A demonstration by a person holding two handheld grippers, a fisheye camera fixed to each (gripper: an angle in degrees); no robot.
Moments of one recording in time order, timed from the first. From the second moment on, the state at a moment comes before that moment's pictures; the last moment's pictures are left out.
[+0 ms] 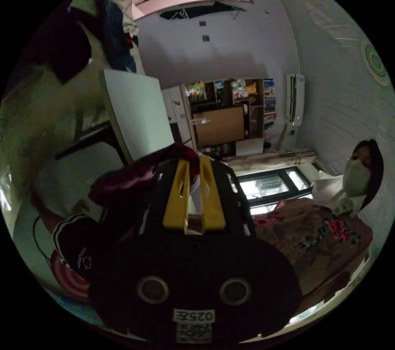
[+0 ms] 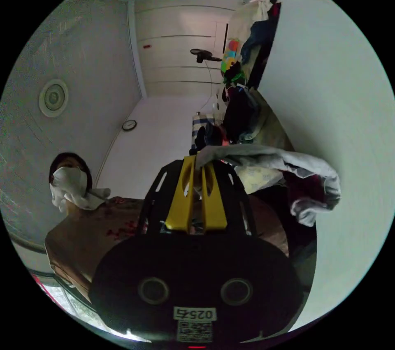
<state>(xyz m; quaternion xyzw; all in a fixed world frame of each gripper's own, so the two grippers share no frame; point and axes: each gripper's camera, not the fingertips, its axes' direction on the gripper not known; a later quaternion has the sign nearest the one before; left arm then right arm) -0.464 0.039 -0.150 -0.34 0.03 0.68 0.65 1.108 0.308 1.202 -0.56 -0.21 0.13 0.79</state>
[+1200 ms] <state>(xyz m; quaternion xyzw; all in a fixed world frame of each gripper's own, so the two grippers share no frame) -0.288 0.174 -0.294 -0.47 0.21 0.80 0.32 0.843 0.353 1.274 -0.36 -0.37 -0.04 0.86</state>
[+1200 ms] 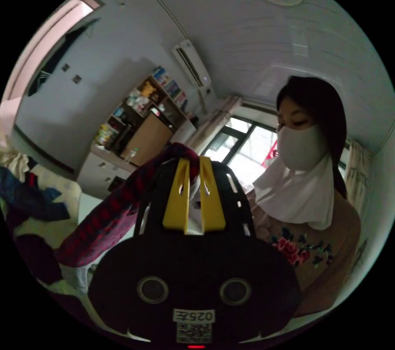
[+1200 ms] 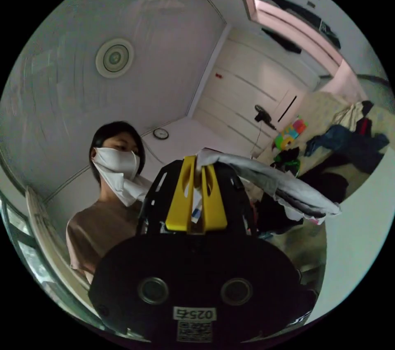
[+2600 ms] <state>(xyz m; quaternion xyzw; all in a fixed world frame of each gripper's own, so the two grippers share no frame) -0.678 0.141 0.099 -0.62 -0.38 0.52 0.45 1.013 0.437 0.915 -0.17 -0.08 0.39 0.90</state>
